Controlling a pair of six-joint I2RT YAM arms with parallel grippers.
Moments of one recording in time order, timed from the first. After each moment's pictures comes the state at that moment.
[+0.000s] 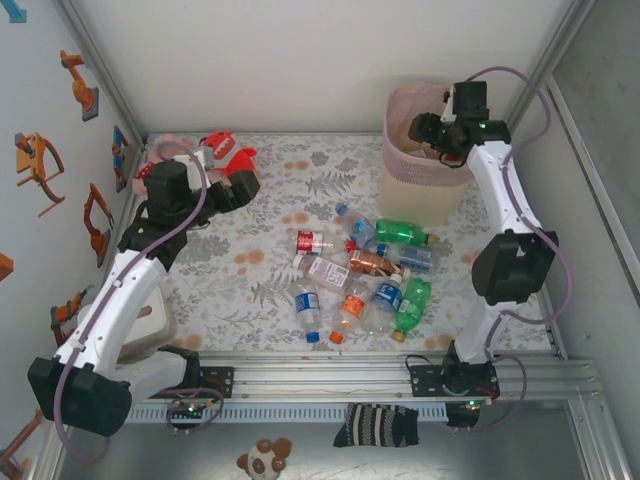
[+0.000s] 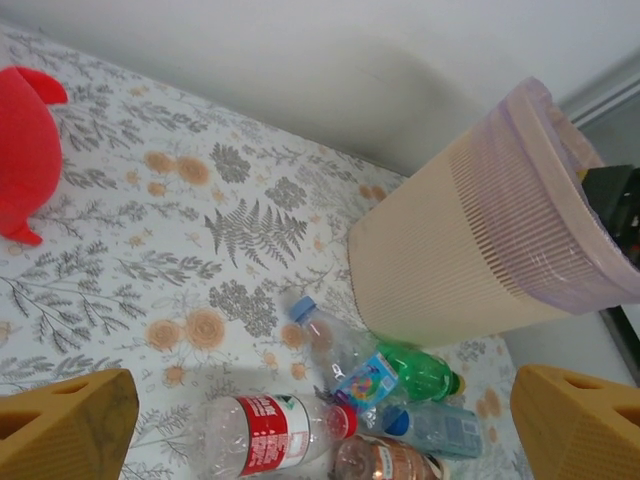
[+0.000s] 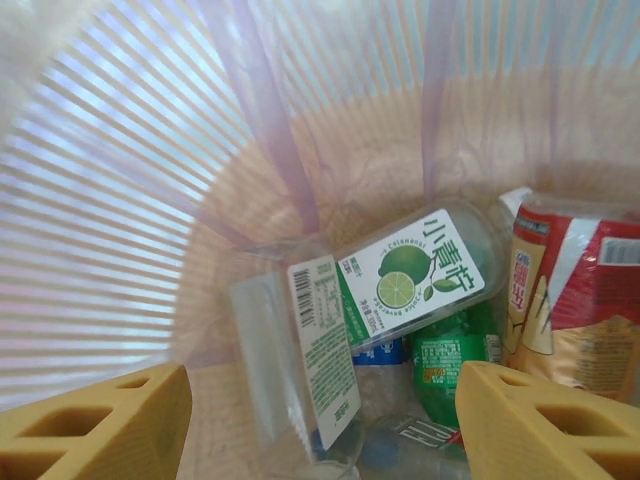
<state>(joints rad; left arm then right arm) -0.30 1.11 1.06 -0.36 0.32 -0.58 0.08 1.84 1.92 -0.79 -0.16 0.35</state>
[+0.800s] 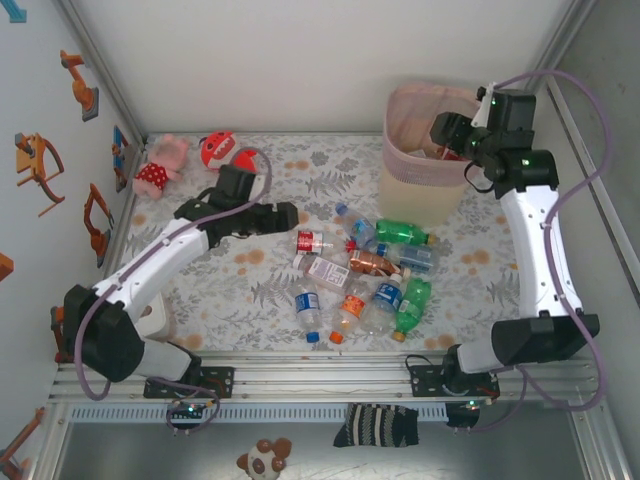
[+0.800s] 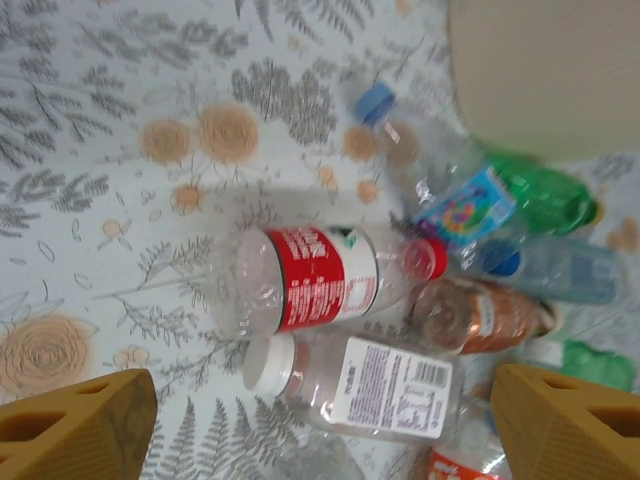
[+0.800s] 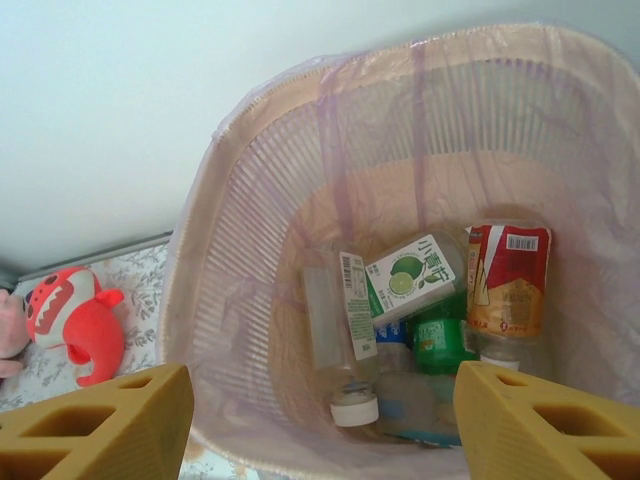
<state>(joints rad) -0.56 1.43 1.18 -0.64 0.17 -0.51 0.08 1.43 1.74 -0.81 -0.13 0.36</state>
